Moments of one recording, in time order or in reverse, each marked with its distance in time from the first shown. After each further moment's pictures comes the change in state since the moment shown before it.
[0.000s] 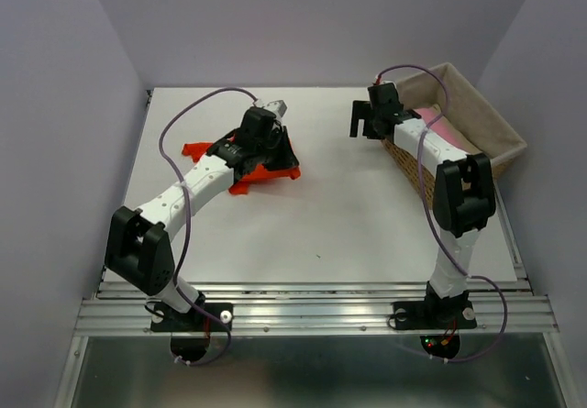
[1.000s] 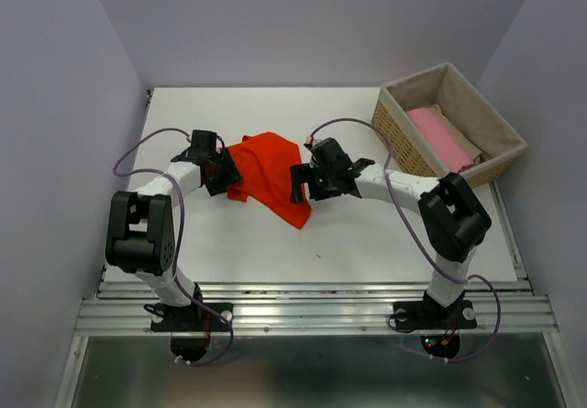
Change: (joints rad) left arm 0.400 0.066 -0.304 0.062 -0.044 -0.019; right arm 0.393 -0.171 -0.377 0.126 -0.392 0.169
